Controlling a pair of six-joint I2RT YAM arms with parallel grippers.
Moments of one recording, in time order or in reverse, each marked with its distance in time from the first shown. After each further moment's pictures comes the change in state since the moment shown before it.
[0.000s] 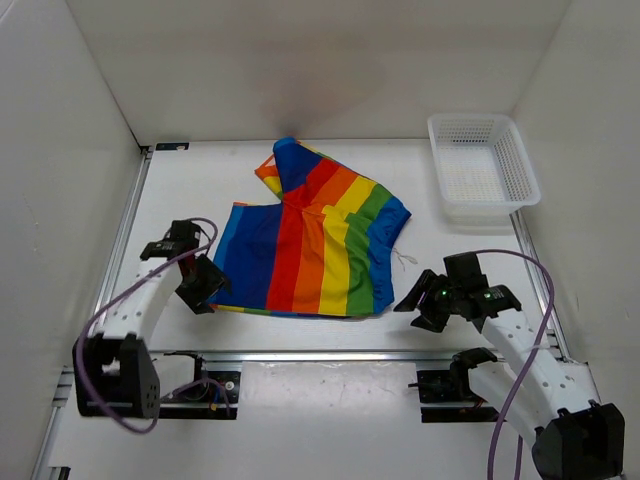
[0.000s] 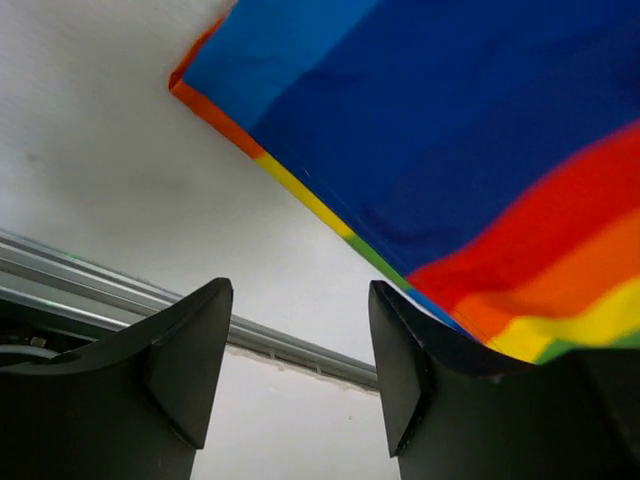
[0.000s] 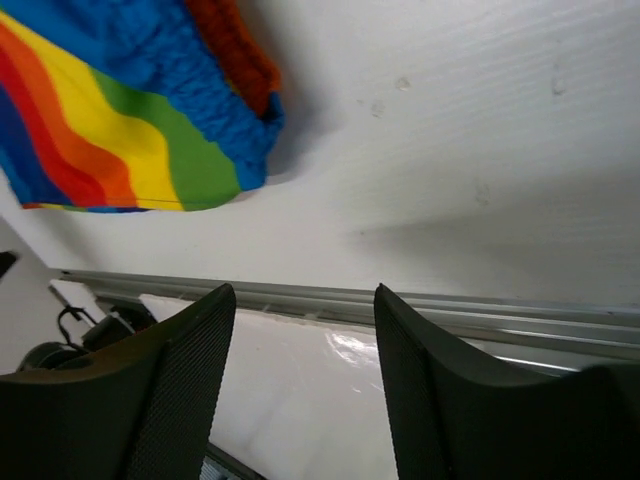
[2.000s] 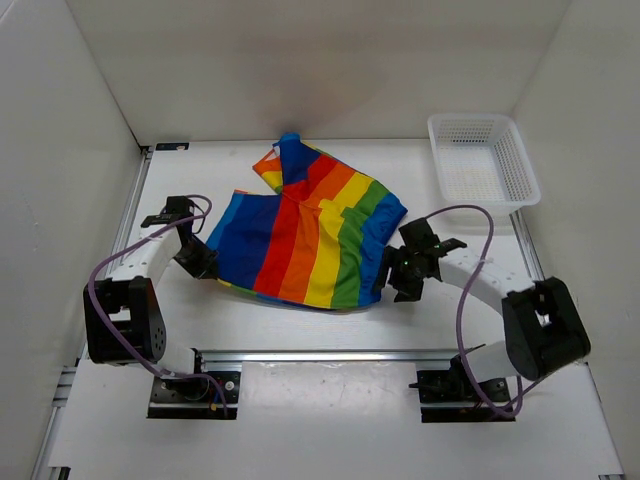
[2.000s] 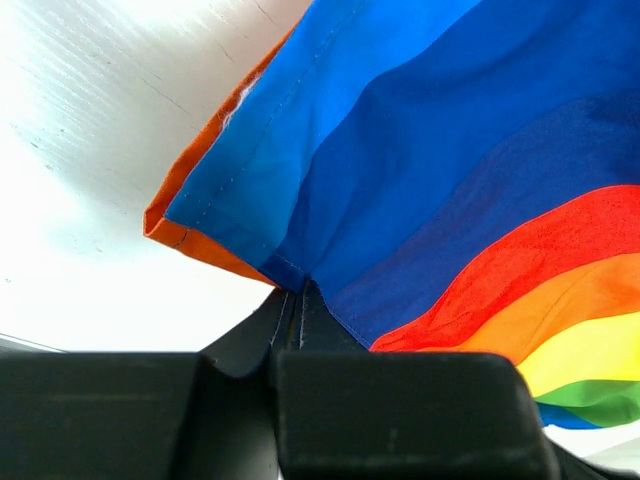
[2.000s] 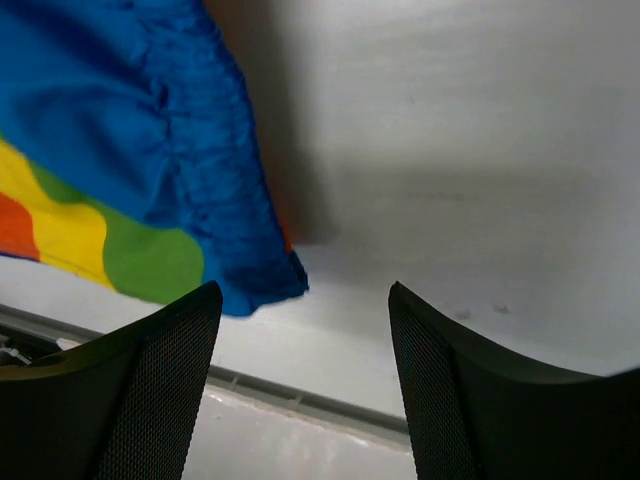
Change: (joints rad) left arm 0.089 0.362 0.156 0.153 -0.008 0.014; right arm 0.151 0.575 0.241 0.247 0.098 -0.154
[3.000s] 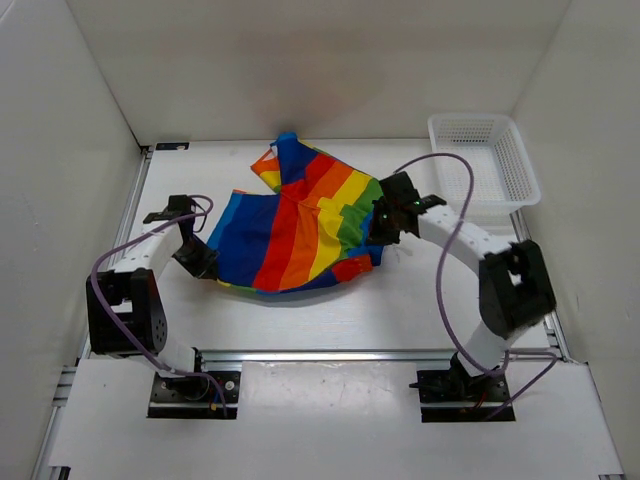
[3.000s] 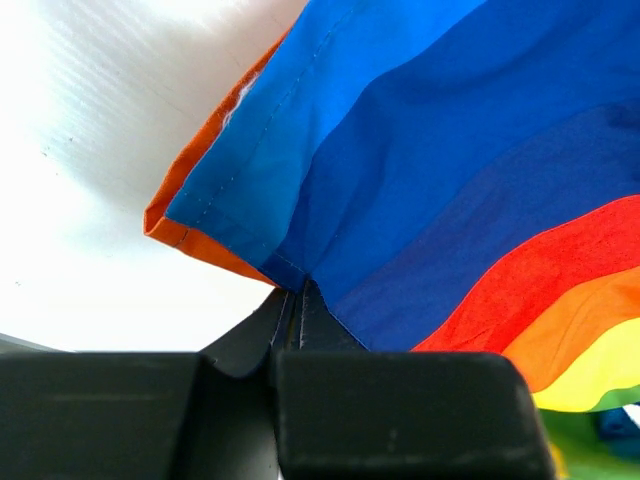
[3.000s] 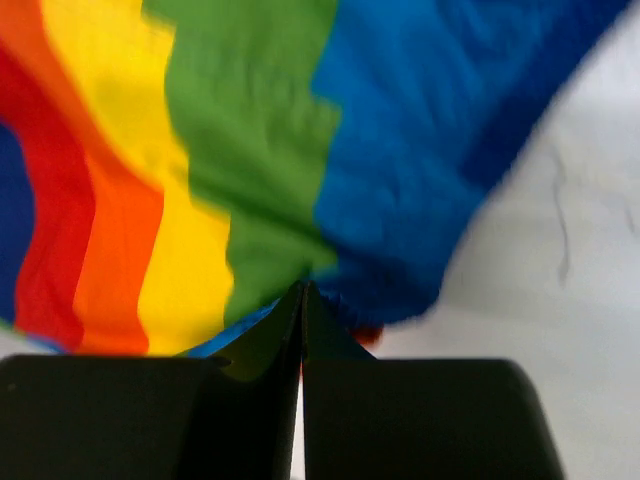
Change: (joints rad) left arm 0.000 0.043 0.014 -0.013 -0.014 0.010; right arm 0.019 0.222 0.382 0.035 0.097 -0.101
